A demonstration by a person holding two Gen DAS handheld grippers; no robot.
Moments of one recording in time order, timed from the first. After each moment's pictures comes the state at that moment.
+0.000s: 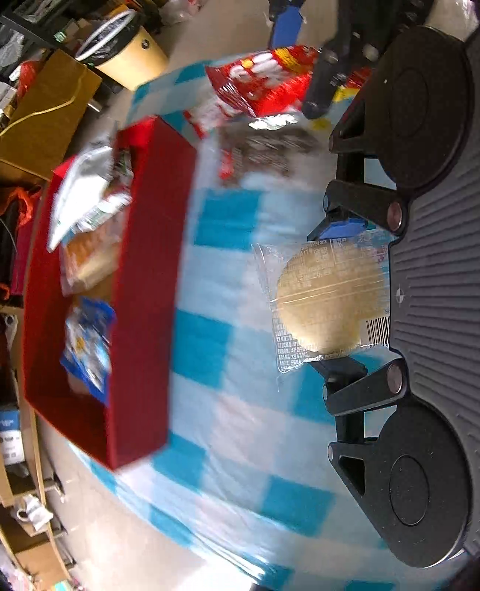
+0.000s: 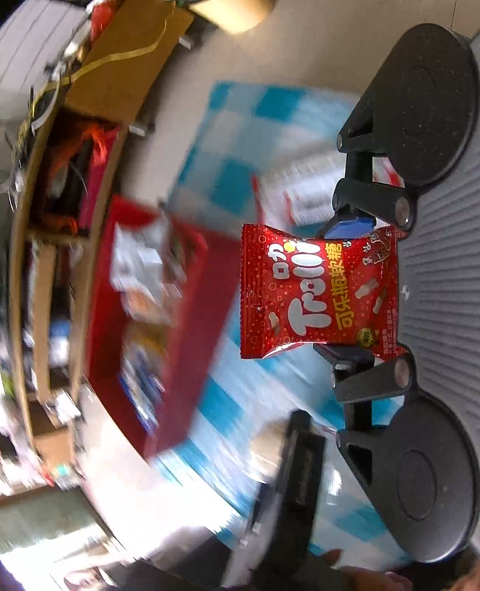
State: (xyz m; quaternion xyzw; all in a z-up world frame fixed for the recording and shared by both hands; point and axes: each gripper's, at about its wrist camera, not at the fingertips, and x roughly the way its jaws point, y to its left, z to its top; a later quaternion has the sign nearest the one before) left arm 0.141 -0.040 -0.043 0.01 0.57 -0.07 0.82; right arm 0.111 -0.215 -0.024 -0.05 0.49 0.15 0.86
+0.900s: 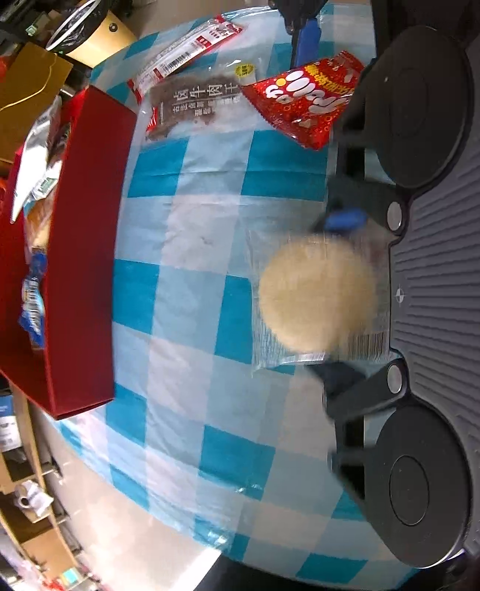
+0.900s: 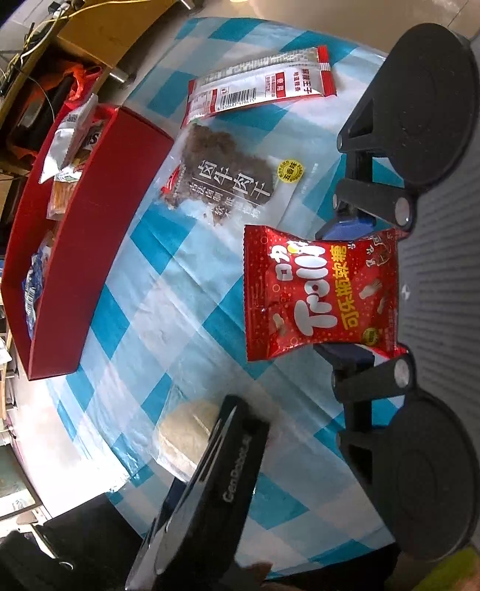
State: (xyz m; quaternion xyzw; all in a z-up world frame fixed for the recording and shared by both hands) left arm 0.102 -0.012 -0.062 0.06 0.57 -0.05 0.82; right arm 0.073 -0.165 -0.068 -0.11 0.54 0.18 0.82
